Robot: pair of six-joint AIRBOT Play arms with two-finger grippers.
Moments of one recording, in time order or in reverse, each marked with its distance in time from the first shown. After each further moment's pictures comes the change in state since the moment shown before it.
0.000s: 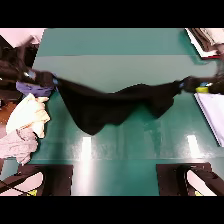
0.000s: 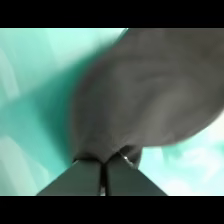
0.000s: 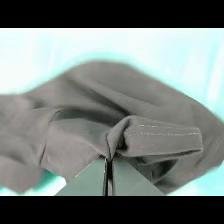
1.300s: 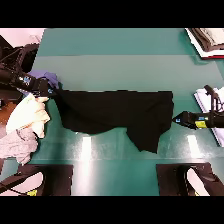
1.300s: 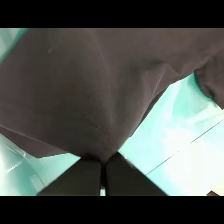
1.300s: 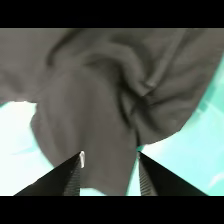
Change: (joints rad) left arm 0.000 0.001 -0.007 0.132 -0.224 -0.044; right arm -0.147 0.144 -0.412 0.000 0.222 0.031
